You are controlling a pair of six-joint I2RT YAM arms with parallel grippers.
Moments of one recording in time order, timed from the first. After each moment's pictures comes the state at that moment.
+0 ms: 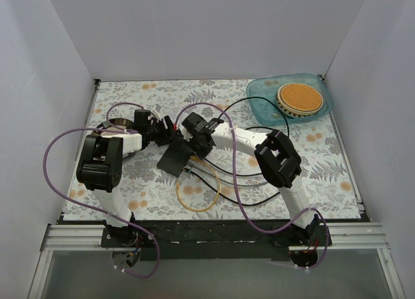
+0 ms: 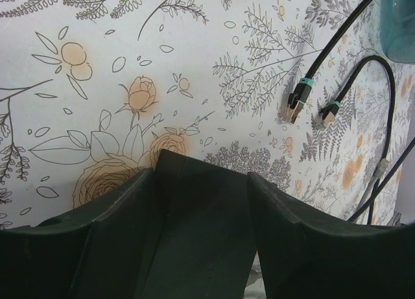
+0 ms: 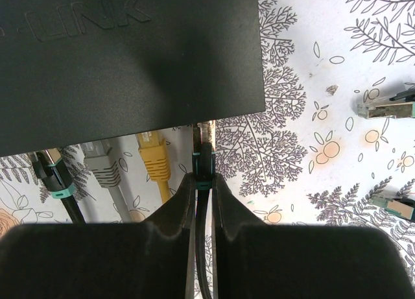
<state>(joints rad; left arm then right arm) -0.15 1.81 0.91 0.17 0.52 -0.54 0.90 2.16 1.69 -0.67 0.00 -0.07</state>
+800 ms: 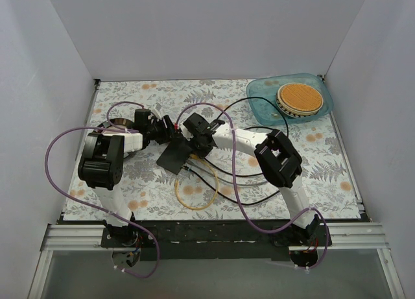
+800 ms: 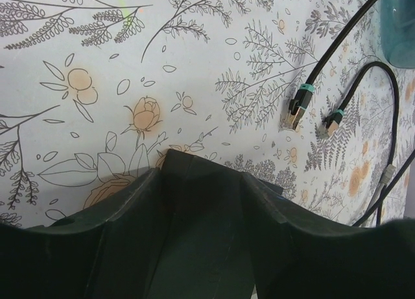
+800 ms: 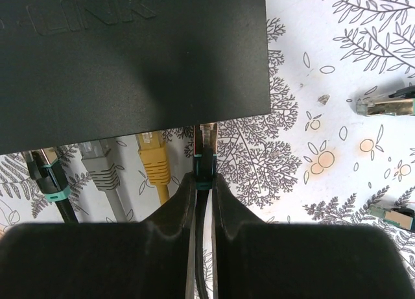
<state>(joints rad) -0.15 1.84 0.92 0.21 0.51 -0.53 0.89 2.16 1.65 -0.60 0.00 -0.07</state>
